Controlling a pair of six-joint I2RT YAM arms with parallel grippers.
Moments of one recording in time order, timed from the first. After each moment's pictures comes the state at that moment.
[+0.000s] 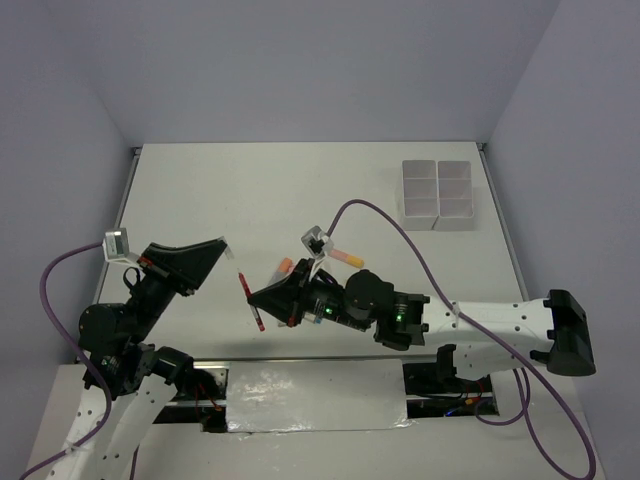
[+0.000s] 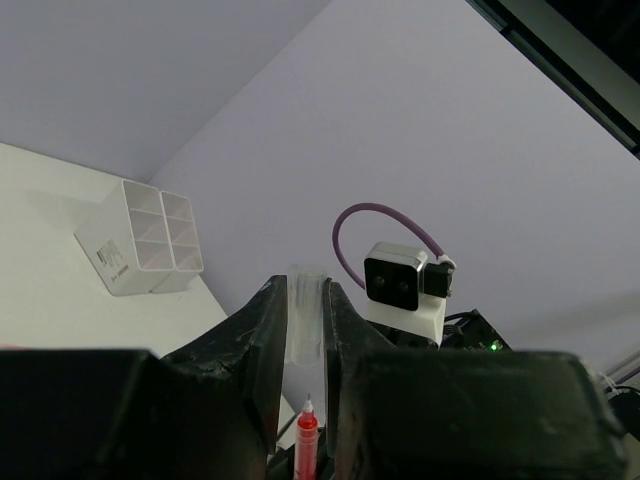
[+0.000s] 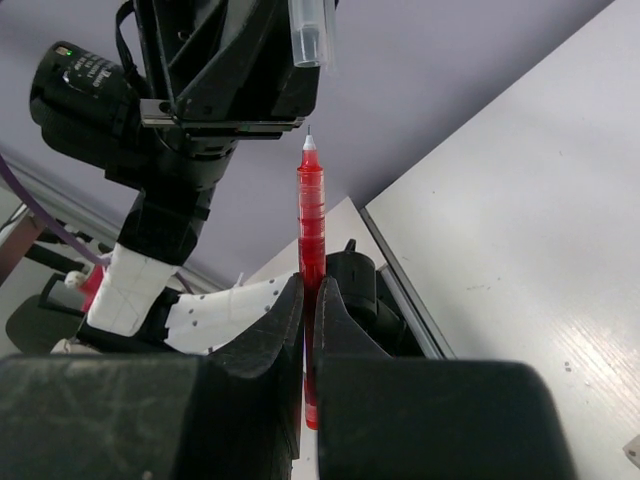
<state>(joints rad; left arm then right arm) -0.33 0.23 0.55 0.12 0.28 -1.08 1.37 1.15 0.85 0.38 0.16 0.66</state>
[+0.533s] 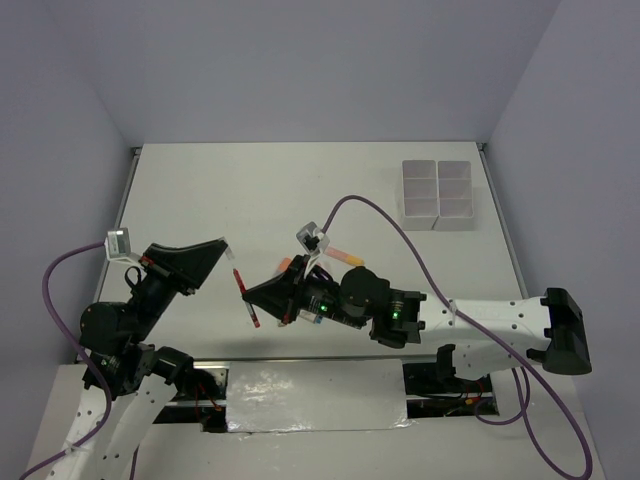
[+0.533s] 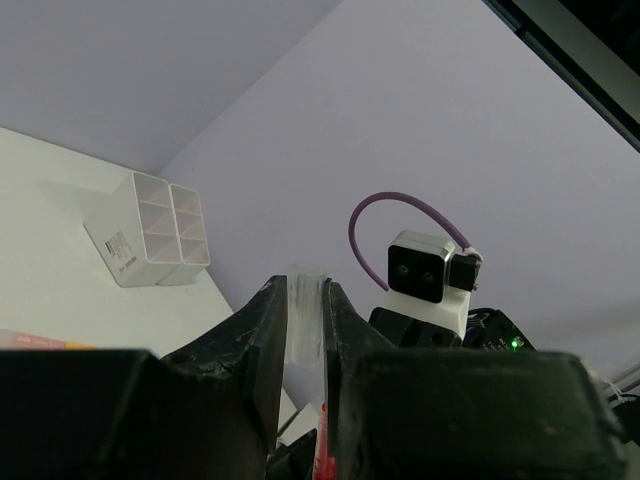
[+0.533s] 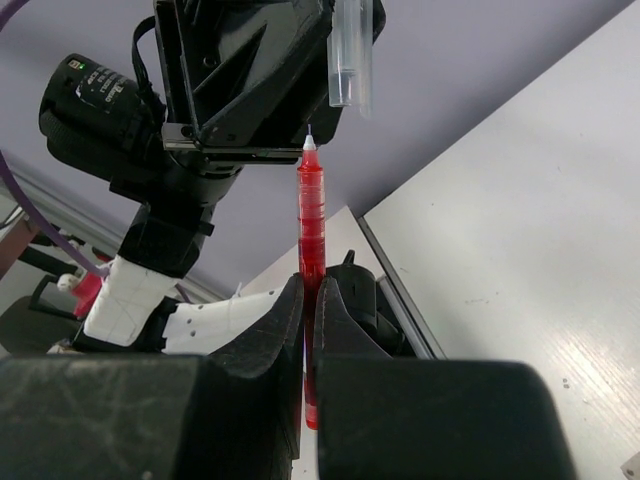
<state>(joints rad) -0.33 0.23 0.55 0.09 0.27 -1.08 1.37 1.19 0.90 0.37 0.17 0.63</state>
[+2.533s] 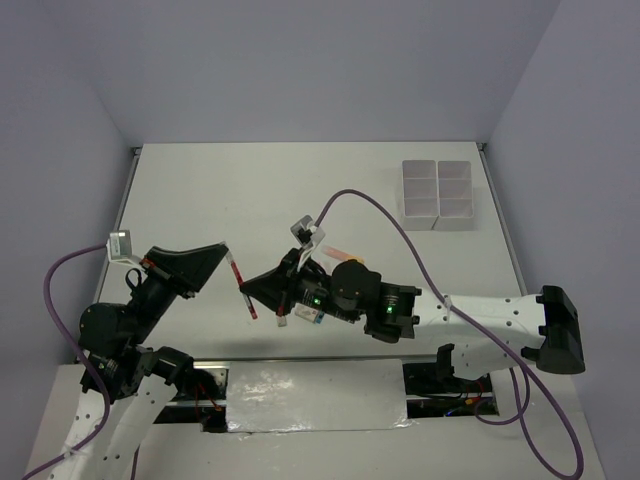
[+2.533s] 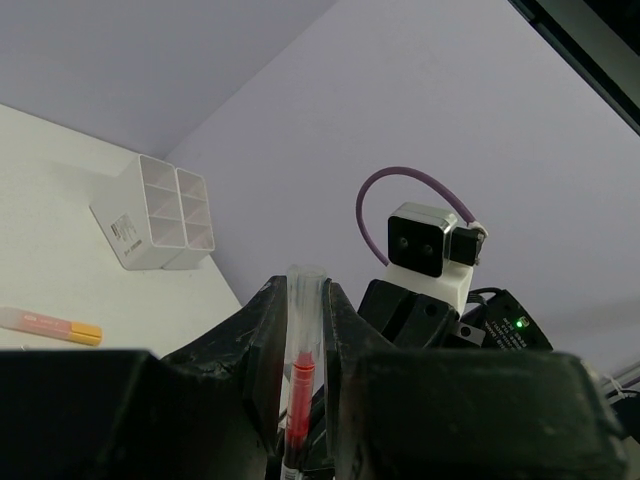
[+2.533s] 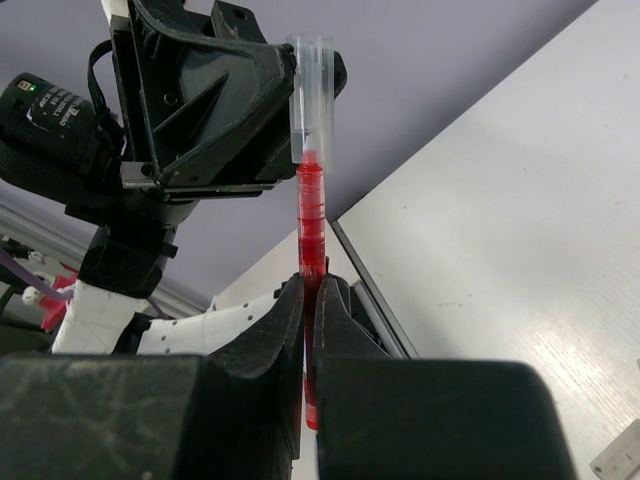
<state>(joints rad) -0.33 0.21 0.56 0.02 0.28 -1.08 1.34 1.23 0.96 0.31 0.19 0.61</state>
